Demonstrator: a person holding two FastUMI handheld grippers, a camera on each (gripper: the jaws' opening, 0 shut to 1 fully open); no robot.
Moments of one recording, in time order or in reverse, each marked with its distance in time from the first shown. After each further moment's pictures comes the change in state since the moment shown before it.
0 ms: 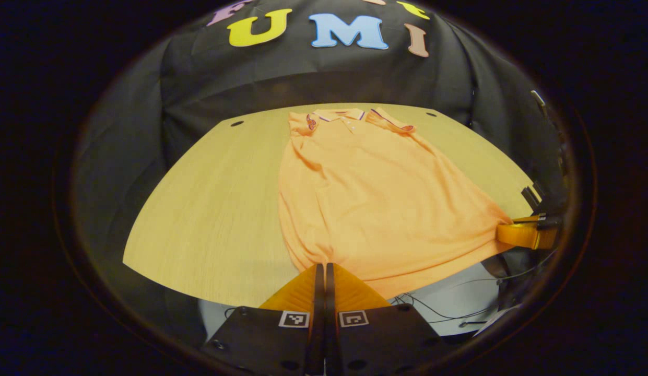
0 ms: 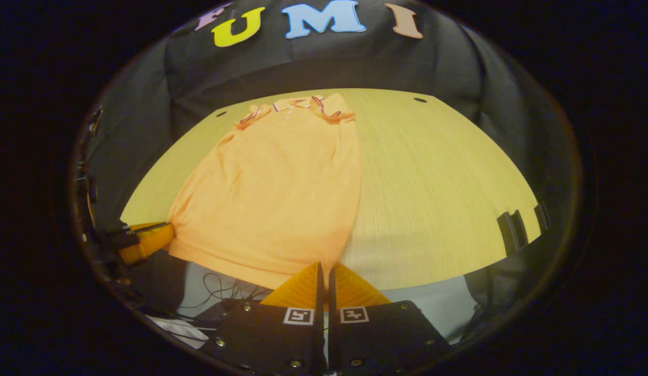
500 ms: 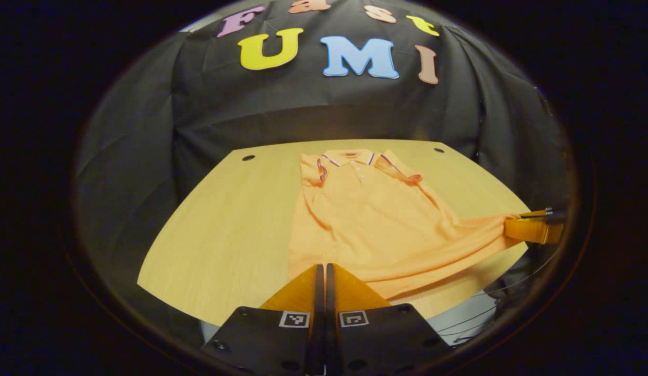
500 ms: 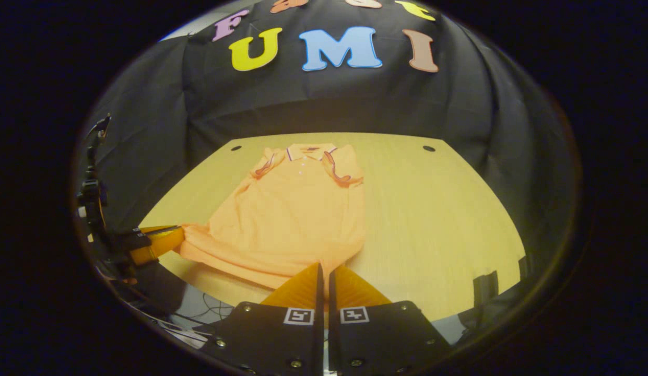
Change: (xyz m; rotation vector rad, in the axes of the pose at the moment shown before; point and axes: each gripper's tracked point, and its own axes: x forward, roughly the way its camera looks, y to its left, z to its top) left arm -0.016 0.008 0.109 -0.026 -0.178 0.024; right arm -0.029 0.004 0.107 -0.094 -0.185 0.023
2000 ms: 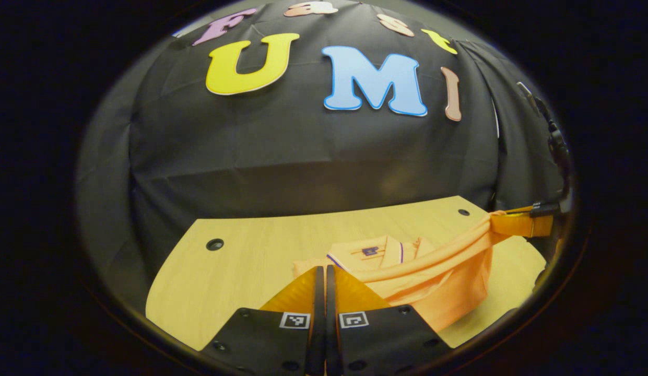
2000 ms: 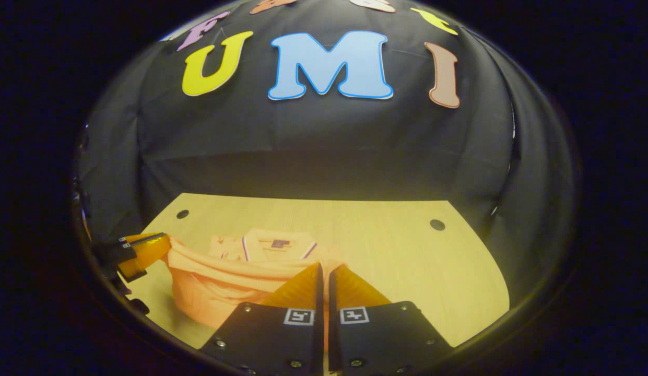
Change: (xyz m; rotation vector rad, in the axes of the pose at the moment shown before) left arm 0.252 0.036 0.251 0.015 -0.194 -0.118; right arm 0.211 -0.034 0.256 0.016 -0.138 -0.167
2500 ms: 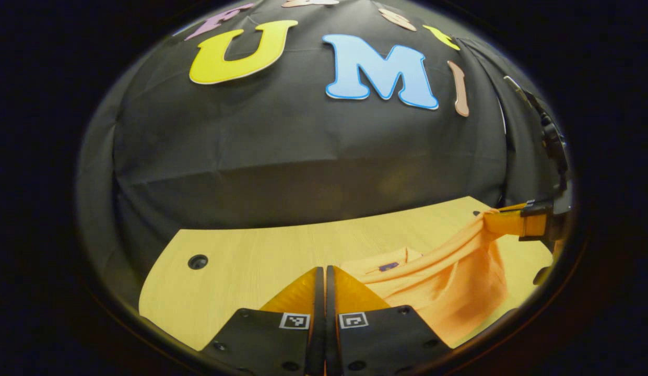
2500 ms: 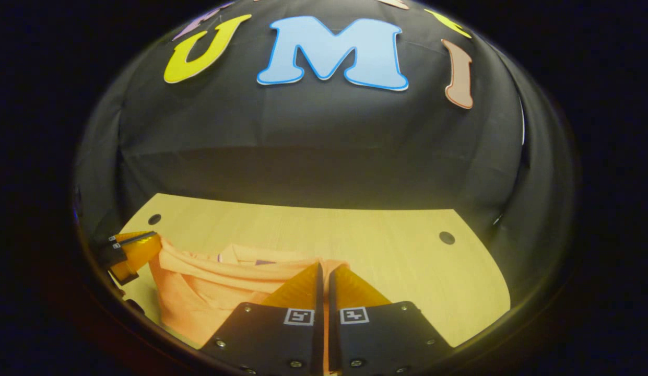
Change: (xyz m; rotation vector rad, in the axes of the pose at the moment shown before) left arm 0.095 0.018 0.000 0.035 -0.009 -0.032; right arm 0.091 0.007 0.012 -0.028 0.026 -0.076
